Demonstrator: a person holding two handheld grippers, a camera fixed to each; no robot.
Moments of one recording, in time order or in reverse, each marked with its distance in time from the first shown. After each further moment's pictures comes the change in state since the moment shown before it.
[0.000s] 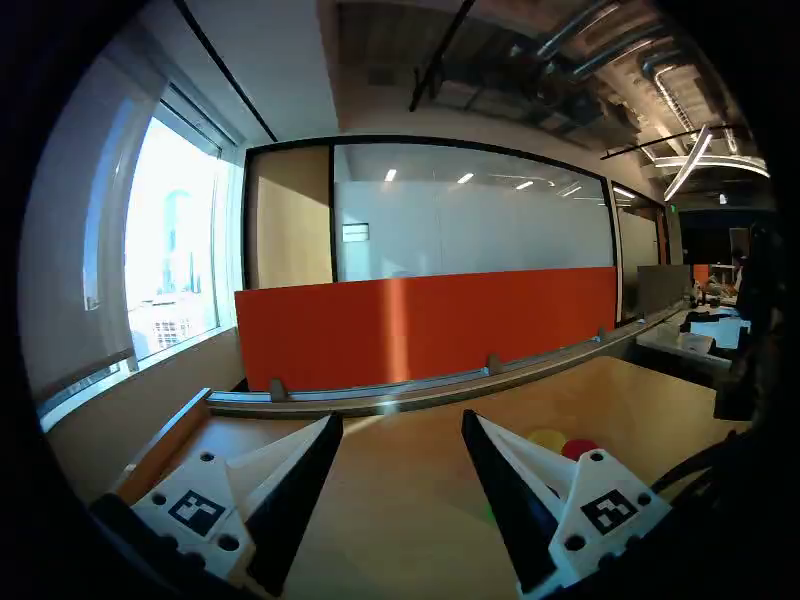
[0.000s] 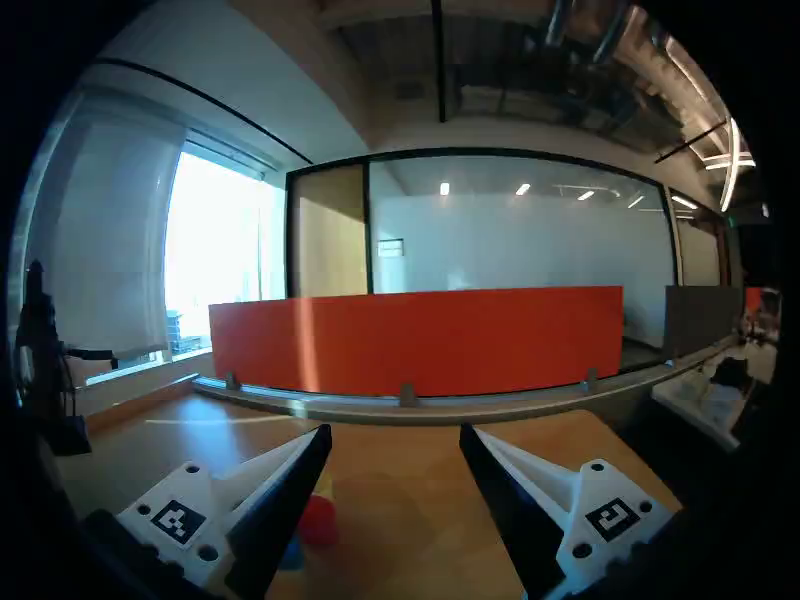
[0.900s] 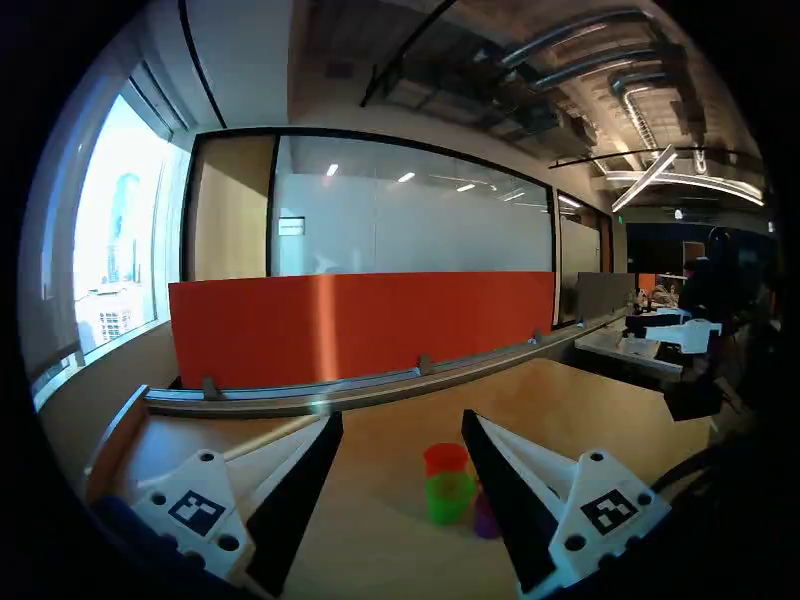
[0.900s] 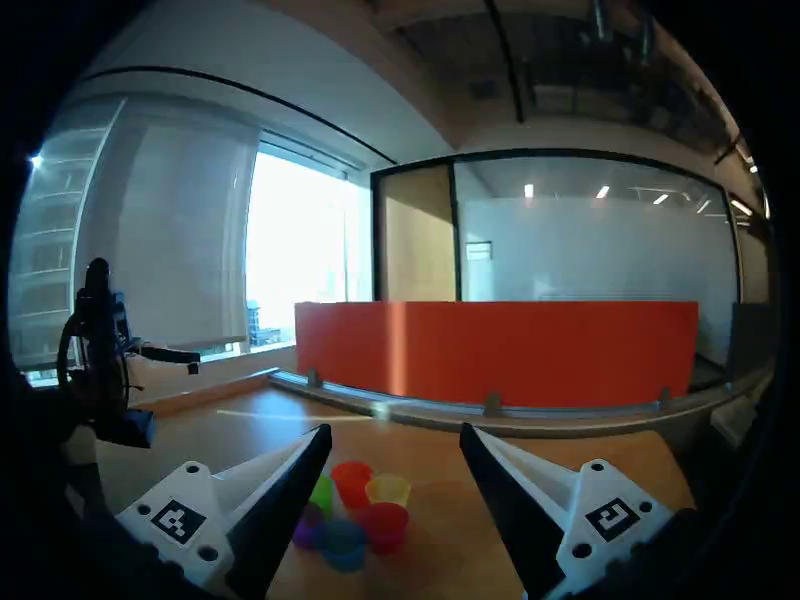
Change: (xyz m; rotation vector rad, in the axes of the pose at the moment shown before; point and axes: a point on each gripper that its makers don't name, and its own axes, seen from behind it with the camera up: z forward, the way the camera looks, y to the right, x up) left arm 0.003 0.050 0.009 -0.247 -0.007 -0.035; right arm 0.013 -0.070 0.001 0.299 -0.006 -0.045
